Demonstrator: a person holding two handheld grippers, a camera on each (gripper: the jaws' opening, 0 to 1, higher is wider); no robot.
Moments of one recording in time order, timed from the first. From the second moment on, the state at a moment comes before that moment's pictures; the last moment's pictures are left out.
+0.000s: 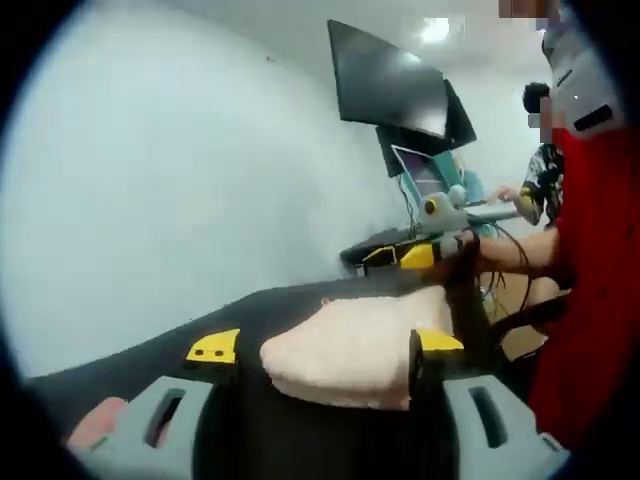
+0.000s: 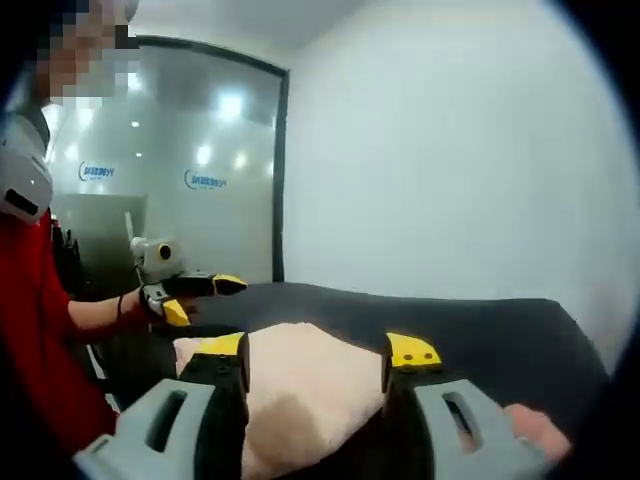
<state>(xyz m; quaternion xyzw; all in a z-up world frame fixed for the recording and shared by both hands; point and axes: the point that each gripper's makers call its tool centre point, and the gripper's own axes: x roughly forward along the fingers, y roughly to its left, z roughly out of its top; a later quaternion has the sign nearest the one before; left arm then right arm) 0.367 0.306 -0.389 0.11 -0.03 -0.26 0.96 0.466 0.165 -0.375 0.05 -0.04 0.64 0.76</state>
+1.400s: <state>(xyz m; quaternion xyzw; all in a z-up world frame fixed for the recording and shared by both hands) 0.367 0.345 -0.407 0.07 -0.02 -0.21 0.97 0.486 0.144 -0.374 0.09 -0.03 0.63 0.77</state>
